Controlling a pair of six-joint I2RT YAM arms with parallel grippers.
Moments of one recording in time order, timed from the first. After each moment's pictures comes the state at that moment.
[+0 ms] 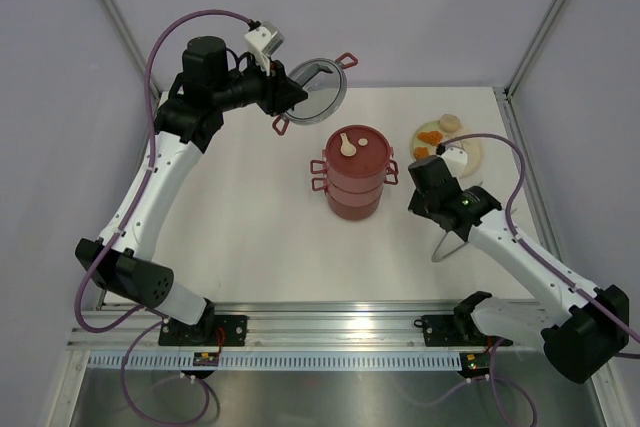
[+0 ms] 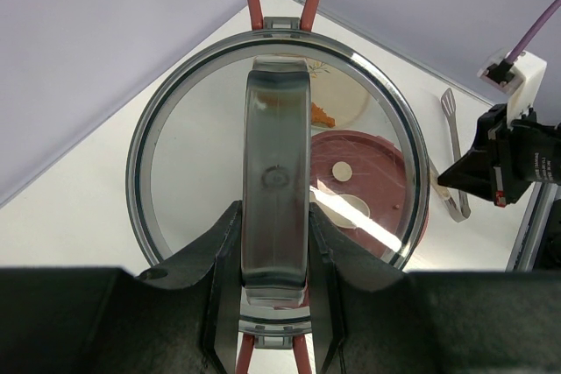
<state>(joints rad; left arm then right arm) -0.35 1.51 1.75 -0.48 0.63 0.03 0.56 1.10 0.92 -0.71 0.44 0.76</state>
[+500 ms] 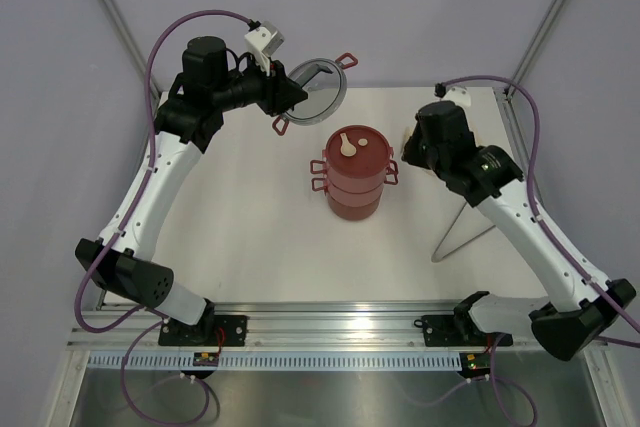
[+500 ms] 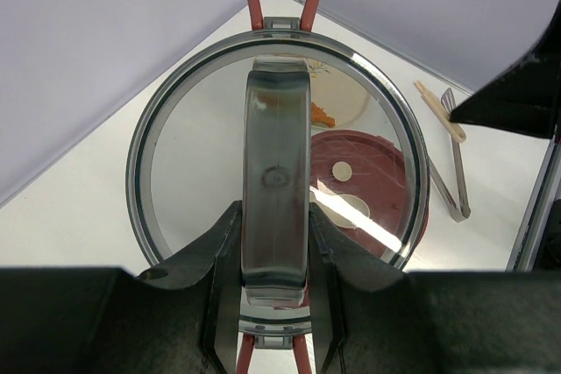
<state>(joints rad) -0.35 1.51 1.75 -0.48 0.63 0.03 0.56 1.21 1.38 -0.78 0.39 0.62</state>
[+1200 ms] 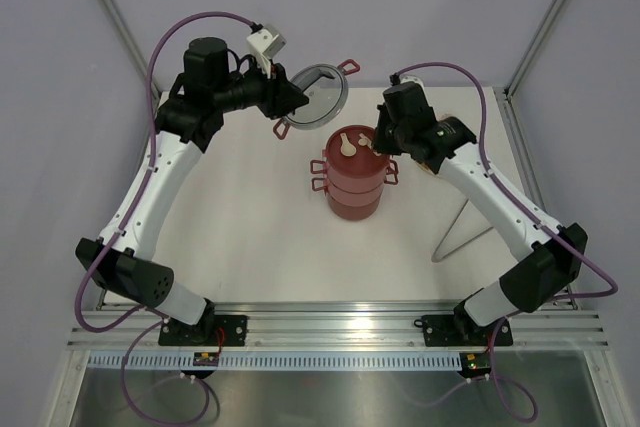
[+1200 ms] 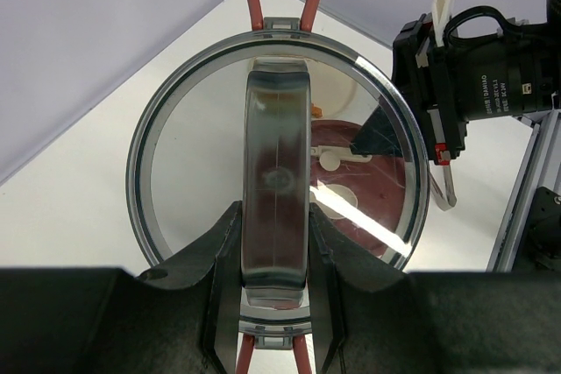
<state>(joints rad) -0.35 1.51 1.75 -0.51 0.66 0.03 0.56 1.52 1.55 -0.73 0.19 0.55</state>
